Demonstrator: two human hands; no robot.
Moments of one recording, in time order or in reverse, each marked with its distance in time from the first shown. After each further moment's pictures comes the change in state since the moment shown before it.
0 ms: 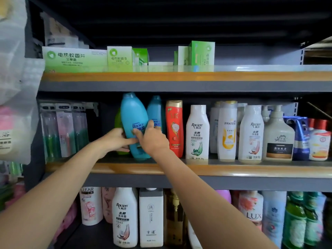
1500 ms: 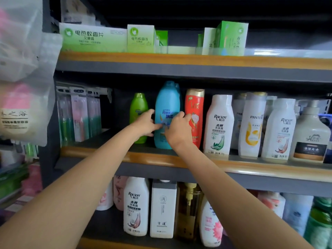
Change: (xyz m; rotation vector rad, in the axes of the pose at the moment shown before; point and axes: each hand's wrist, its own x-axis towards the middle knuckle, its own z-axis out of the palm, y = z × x) left_hand 0.019 0.020 0.029 0.039 0.056 0.000; right_hand 0.005 0.016 0.002 -0.046 0.172 0.041
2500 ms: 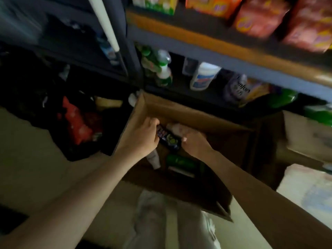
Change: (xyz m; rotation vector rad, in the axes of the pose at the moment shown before) left_hand -0.457 -0.516 0.177 0.645 -0.517 -0.510; right_hand -0.555 0.271 0.331 -0.201 -1.427 0.246
